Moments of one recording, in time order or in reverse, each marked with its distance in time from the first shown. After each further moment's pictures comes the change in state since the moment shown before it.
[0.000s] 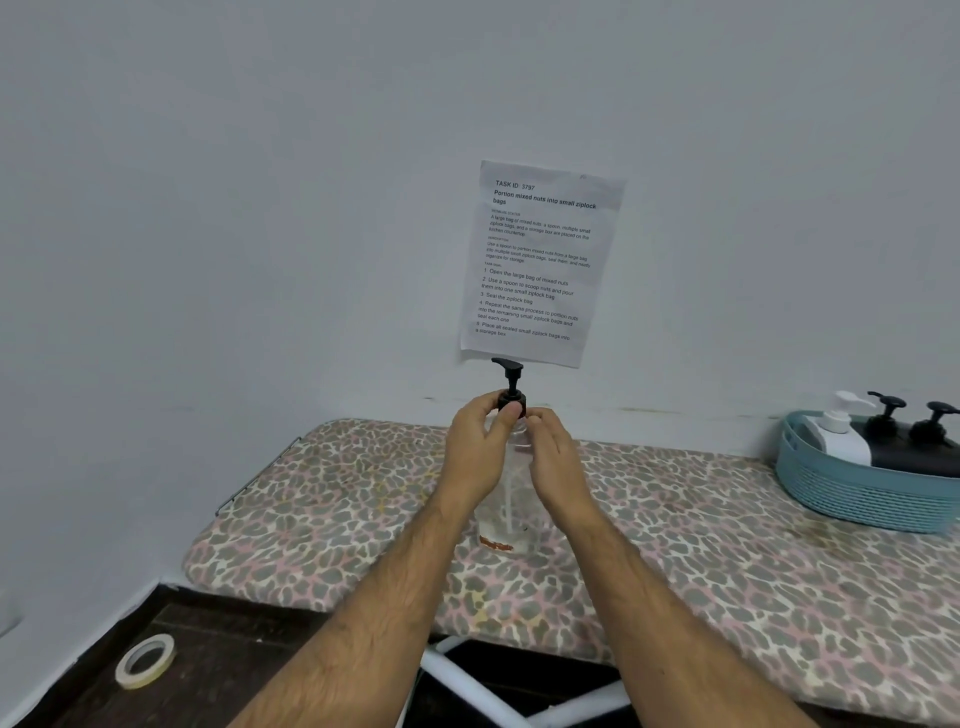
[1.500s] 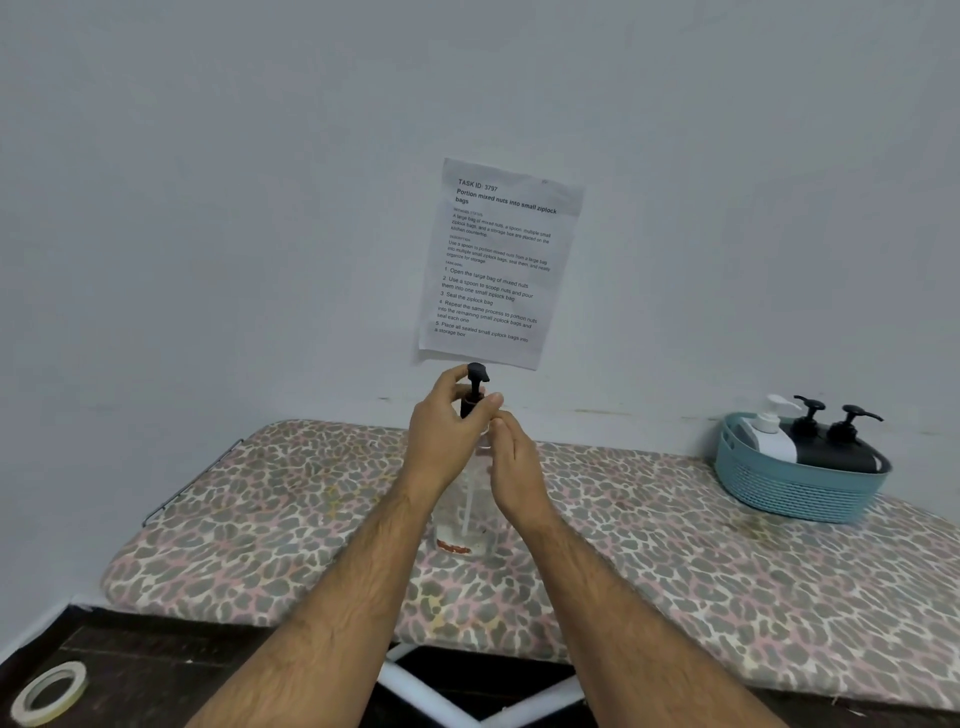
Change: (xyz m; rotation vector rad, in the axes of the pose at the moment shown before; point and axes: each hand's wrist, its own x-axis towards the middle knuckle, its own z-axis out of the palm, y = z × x) left_hand 0.009 0.016 0.001 0.010 -0.005 -0.041; right_hand 0.000 0.008 0.000 -0.091 0.014 -0.115
